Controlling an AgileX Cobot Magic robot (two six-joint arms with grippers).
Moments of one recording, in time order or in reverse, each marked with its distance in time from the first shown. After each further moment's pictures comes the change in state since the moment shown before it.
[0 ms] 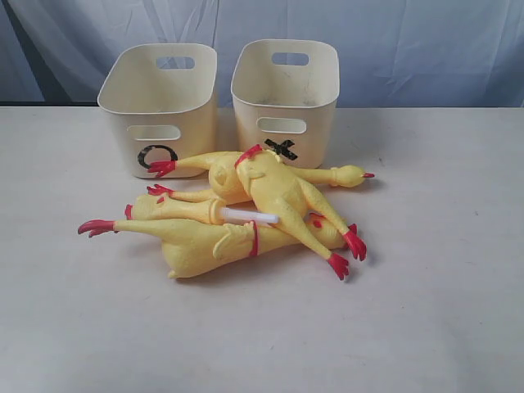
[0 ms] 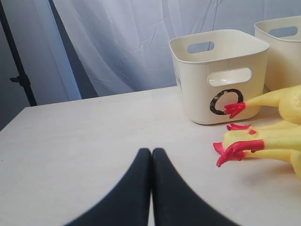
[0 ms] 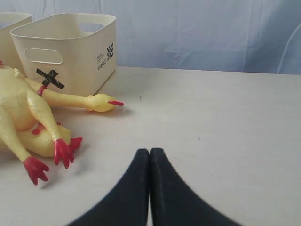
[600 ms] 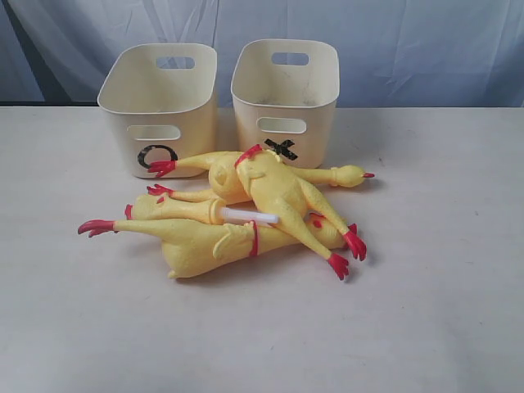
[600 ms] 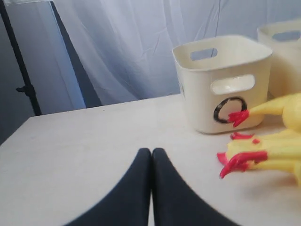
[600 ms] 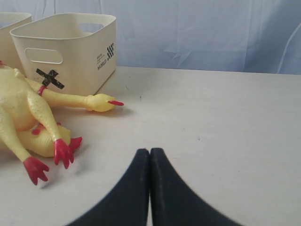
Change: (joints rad) left arm 0.000 0.000 0.000 0.004 -0.047 -0.014; right arm 0.000 0.000 0.000 0.000 0.000 0.000
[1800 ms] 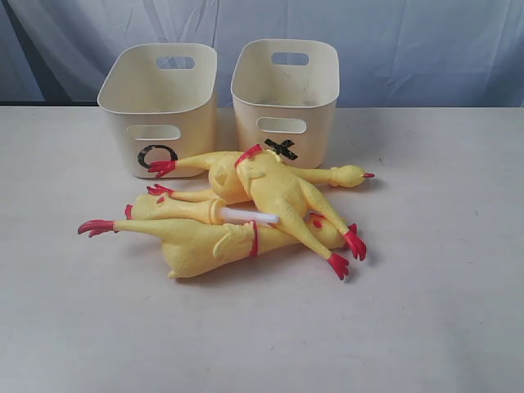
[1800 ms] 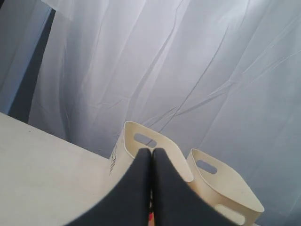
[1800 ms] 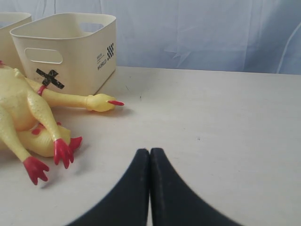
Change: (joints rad) left arm 0.000 0.023 -0.142 -0.341 -0.086 -0.292; right arm 0.000 0.000 0.000 0.000 0.000 0.000
